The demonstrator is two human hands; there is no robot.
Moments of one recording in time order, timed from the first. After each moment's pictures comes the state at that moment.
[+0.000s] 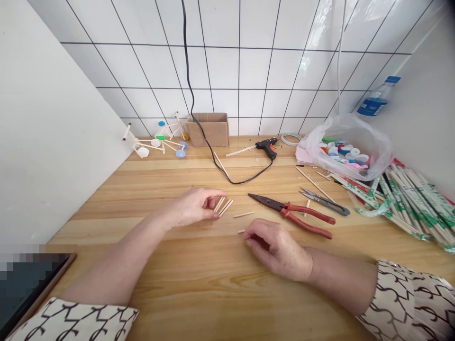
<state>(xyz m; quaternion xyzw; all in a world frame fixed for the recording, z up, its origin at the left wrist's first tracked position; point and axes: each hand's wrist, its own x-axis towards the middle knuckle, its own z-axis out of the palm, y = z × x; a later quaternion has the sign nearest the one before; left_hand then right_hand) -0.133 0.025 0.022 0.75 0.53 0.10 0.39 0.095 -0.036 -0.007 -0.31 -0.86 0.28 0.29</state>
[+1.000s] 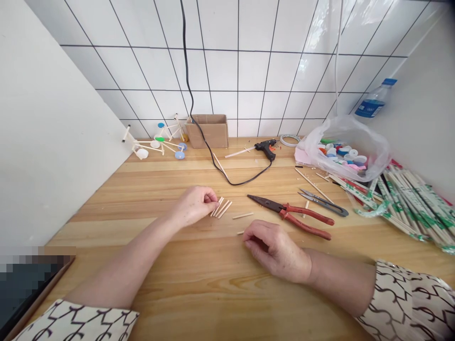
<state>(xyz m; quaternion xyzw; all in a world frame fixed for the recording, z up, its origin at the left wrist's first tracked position) -0.123 0.025 0.013 0.69 0.64 0.15 0.30 0.094 -0.037 -0.004 -0.31 -0.86 0.29 0.29</state>
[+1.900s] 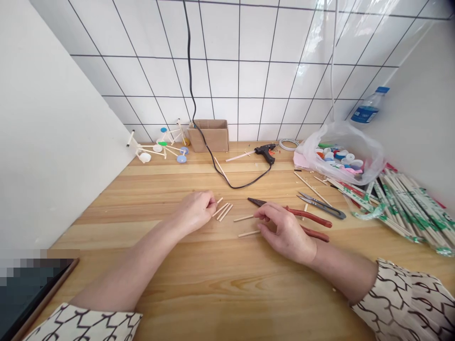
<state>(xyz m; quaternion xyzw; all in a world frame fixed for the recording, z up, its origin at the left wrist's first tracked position) -0.118 0.019 0.024 0.73 0.65 0.10 0.18 0.110 -0.015 0.005 -0.43 -0.84 0.19 0.28</state>
